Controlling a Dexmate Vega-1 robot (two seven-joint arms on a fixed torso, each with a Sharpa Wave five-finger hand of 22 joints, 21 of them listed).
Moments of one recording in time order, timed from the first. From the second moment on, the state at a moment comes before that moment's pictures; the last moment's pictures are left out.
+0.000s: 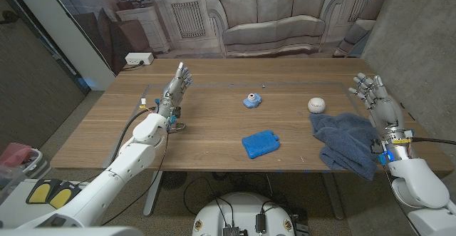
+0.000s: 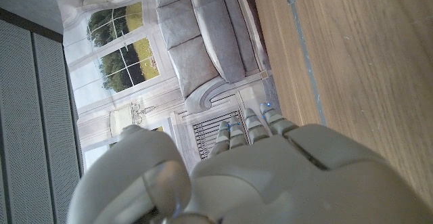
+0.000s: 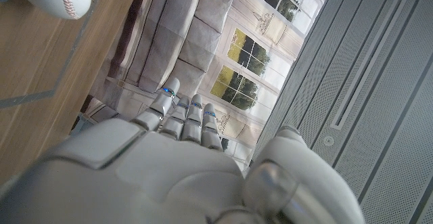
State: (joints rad) left arm 0.98 0.56 0.32 -1.51 -0.67 -0.30 0.04; left_hand 0.57 0.12 -0.30 0.11 0.38 0.01 0.02 0.20 0.18 0.03 -0.04 0.20 0.18 -0.03 -0.02 0.19 0.18 -0.02 -0.03 0.20 0.18; right arm -1.70 -0.63 0.17 -1.91 0.42 0.64 -0.17; right_hand 0.30 -0.01 0.10 0.08 0.21 0.24 0.03 0.20 0.19 0.29 0.06 0.23 0.20 0.19 -0.01 0.20 0.19 0.18 -0.04 0.56 0.17
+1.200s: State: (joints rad) left arm 0.99 0.54 0.33 -1.52 -0.66 -0.30 0.08; left_hand 0.57 0.12 -0.30 0.11 0.37 0.01 0.02 0.20 0.18 0.03 -0.04 0.20 0.18 -0.03 -0.02 0.19 0.18 -0.02 -0.03 0.20 0.18; right arm -1.74 -0.56 0.26 -1.94 0.09 0.55 -0.24; right_hand 0.30 -0.01 0.09 0.08 0.21 0.26 0.02 0.20 0.19 0.31 0.05 0.24 0.20 0.22 -0.04 0.20 0.19 0.21 -0.04 0.55 0.17
